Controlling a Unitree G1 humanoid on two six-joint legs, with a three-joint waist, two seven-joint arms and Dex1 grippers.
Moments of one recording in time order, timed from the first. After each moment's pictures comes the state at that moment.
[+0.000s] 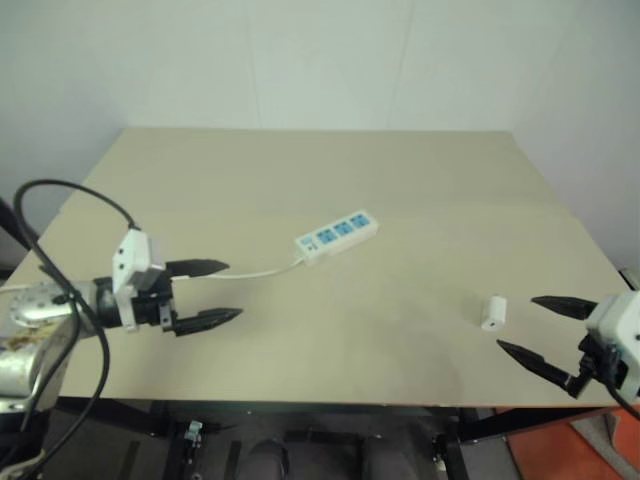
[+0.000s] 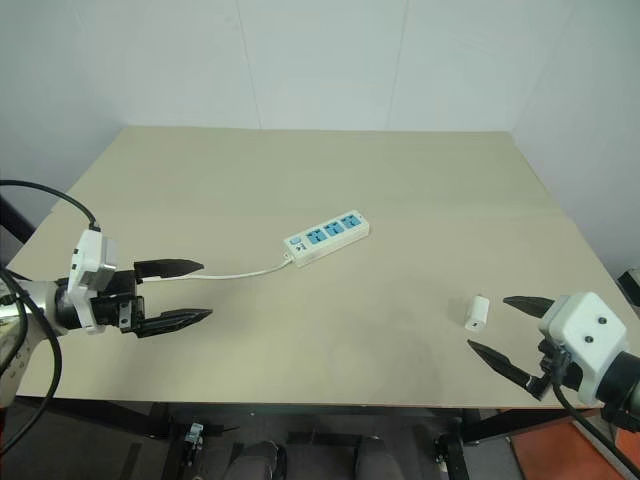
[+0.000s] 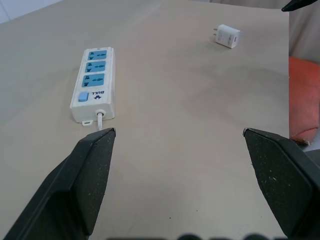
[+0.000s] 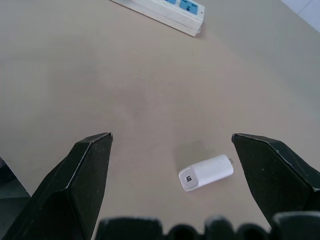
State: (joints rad) left arm -0.17 0.90 0.27 -0.26 -0.63 0.46 -1.19; right arm 0.41 -0.85 -0.71 -0.64 0.45 0.41 0.94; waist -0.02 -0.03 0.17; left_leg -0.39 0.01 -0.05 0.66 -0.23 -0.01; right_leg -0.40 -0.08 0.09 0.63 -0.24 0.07
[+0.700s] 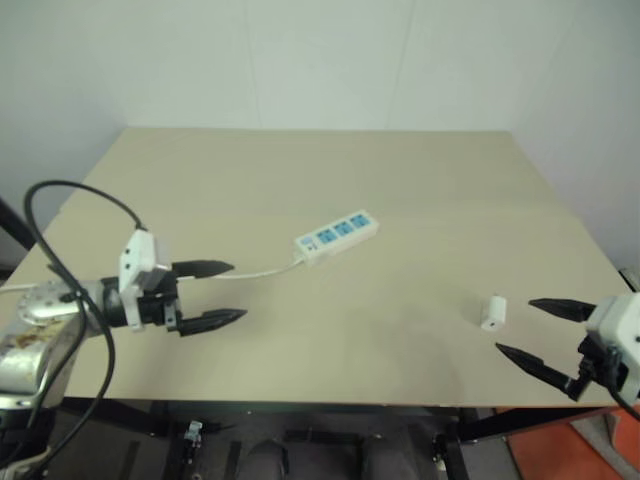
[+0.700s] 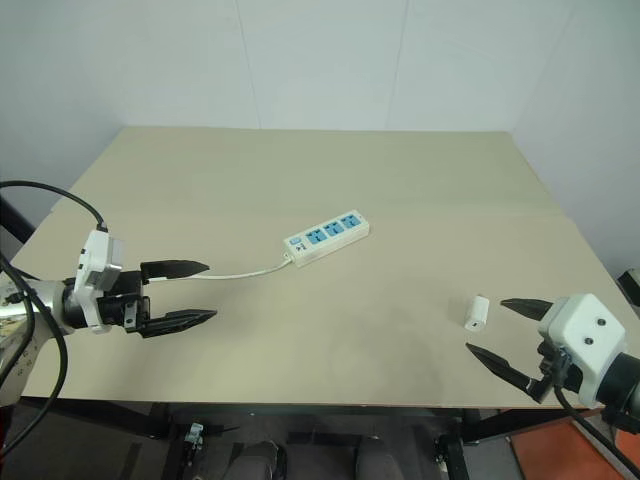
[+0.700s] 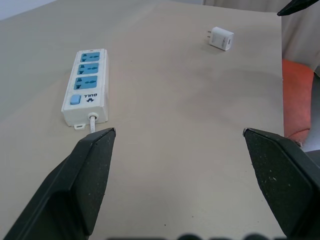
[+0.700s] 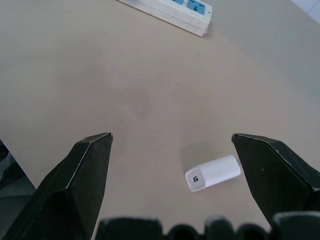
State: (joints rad) left arm -0.19 0.89 0.25 -0.25 -0.63 0.46 -1.21; right arm 0.41 -0.85 -0.71 -0.64 0.45 0.41 0.96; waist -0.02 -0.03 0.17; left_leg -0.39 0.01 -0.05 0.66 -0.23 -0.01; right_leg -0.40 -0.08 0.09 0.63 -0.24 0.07
